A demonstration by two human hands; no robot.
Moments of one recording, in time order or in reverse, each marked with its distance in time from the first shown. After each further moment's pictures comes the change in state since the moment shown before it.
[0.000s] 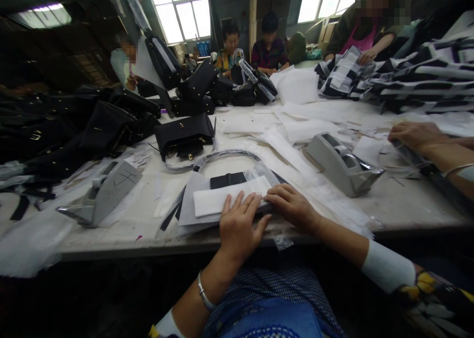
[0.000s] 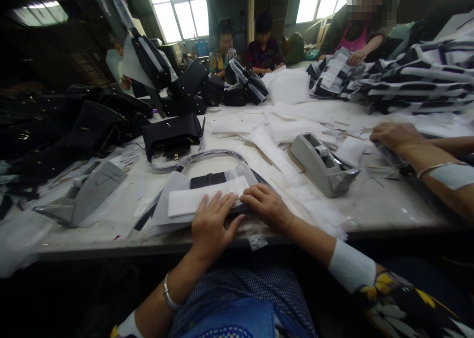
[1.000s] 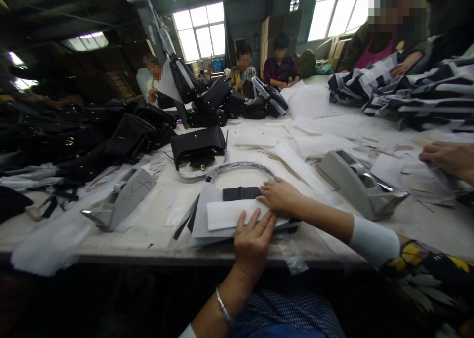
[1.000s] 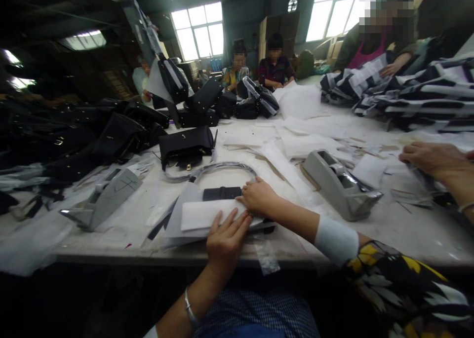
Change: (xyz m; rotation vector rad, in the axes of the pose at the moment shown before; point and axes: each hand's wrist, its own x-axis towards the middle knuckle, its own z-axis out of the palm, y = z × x) left_hand -0.007 -0.006 0.032 0.059 0.315 0.131; right_hand 0.092 0.029 0.026 -0.103 -0.572 0.147
